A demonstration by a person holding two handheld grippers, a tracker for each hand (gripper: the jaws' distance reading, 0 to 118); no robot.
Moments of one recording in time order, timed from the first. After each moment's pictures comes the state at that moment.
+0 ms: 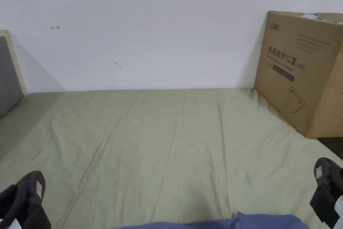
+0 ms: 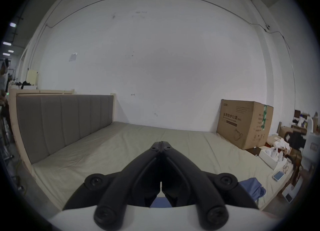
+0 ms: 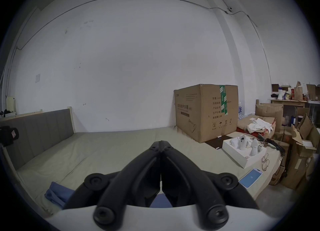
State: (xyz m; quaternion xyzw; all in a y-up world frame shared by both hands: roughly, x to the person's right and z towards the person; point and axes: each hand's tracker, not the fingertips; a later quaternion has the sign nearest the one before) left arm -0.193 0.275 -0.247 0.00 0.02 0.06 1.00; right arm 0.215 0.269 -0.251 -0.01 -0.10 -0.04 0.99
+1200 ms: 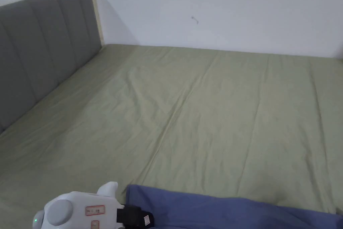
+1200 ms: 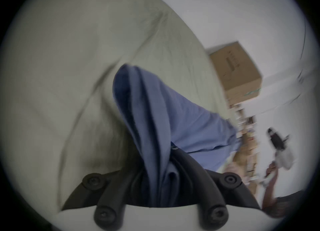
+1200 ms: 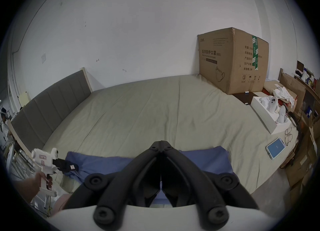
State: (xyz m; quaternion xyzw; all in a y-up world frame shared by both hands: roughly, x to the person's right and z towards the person) left arm -0.340 0.064 -0.412 -0.50 -0.17 0.28 0.80; right arm 0.176 0.237 -0.318 -0.26 0.00 -0.07 0.96
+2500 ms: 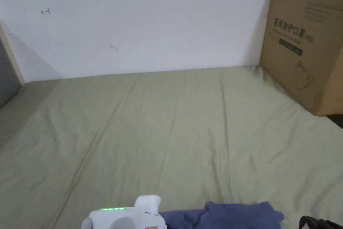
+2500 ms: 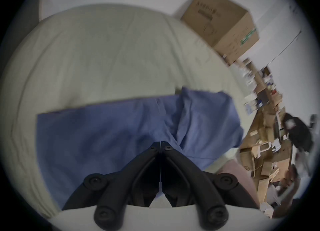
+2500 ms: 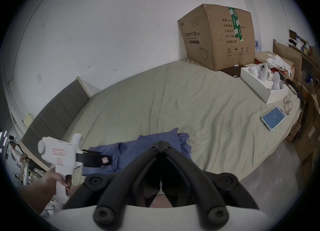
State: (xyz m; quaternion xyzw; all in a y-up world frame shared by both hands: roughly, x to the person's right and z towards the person) left arm -0.038 0.119 -0.429 -0.54 -0.23 0.07 0.81; right arm 0.260 0.210 -0.261 -0.29 -0.01 -0.16 0.94
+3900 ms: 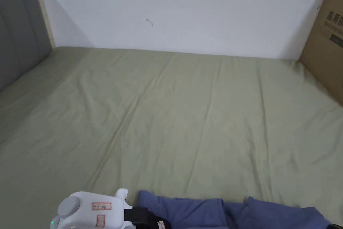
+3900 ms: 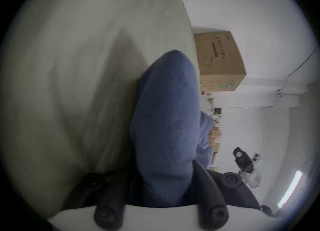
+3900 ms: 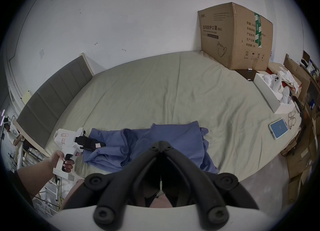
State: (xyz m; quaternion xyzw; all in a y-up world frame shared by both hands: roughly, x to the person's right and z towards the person) left arm -0.236 0.013 -0.479 -0.55 -0.30 0.41 0.66; right arm 0.200 0.218 -0.293 -0.35 0.02 -0.09 0.93
